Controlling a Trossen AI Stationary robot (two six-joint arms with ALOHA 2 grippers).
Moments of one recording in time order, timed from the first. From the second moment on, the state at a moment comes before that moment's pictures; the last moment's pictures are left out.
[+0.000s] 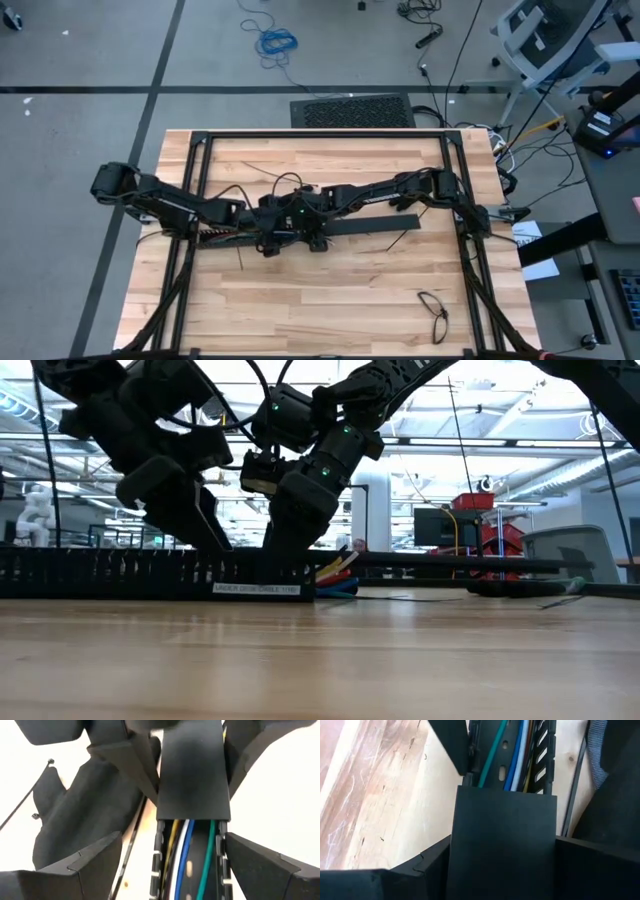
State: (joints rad) left arm -0.10 1.35 0.55 -0.02 -0.19 -0.13; right arm -0.04 2.20 1.62 -0.46 -0.20 -0.14
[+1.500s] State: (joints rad) left arm -0.11 1.52 0.54 0.13 -0.12 -0.28; right arm -0.04 2.20 1.62 -0.47 -0.21 -0.14
